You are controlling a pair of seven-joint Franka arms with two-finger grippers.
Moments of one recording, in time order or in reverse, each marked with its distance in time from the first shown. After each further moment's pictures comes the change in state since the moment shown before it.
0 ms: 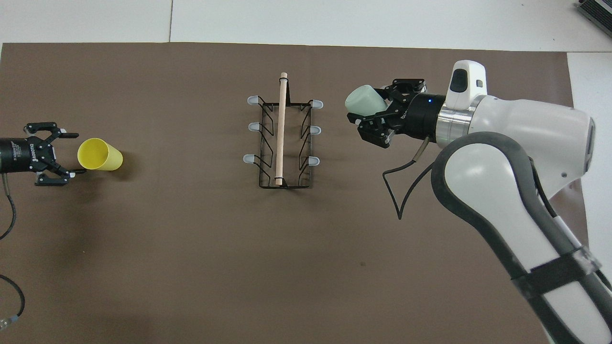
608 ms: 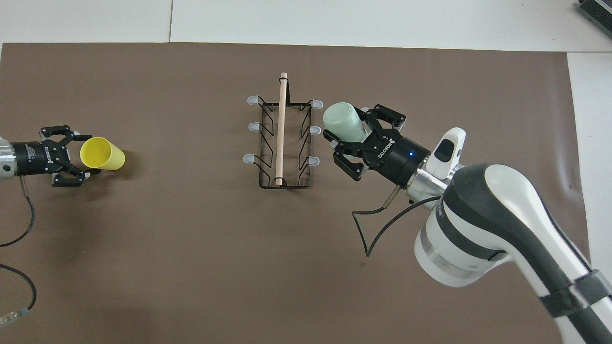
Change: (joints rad) left arm -0.003 0.040 -0.006 -0.016 -0.114 -0.033 -0.004; right arm 0.132 -0.108 0.002 -0.185 0.964 0.174 -0.800
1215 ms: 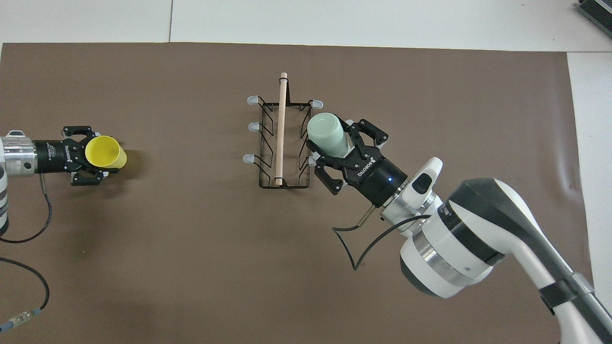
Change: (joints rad) left arm -0.055 -0.001 -0.006 -0.018 -0.021 -0.005 -0.003; right arm 0.031 0.000 0.000 -0.066 0.504 -0.141 -0.481
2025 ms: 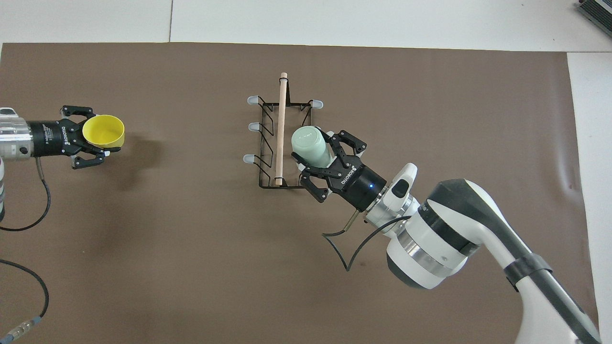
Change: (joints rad) left arm -0.078 -0.084 0.004 0.035 0.022 0.049 0.001; right arm 0.014 0.080 0.001 -0.034 0.020 -0.150 -0.018
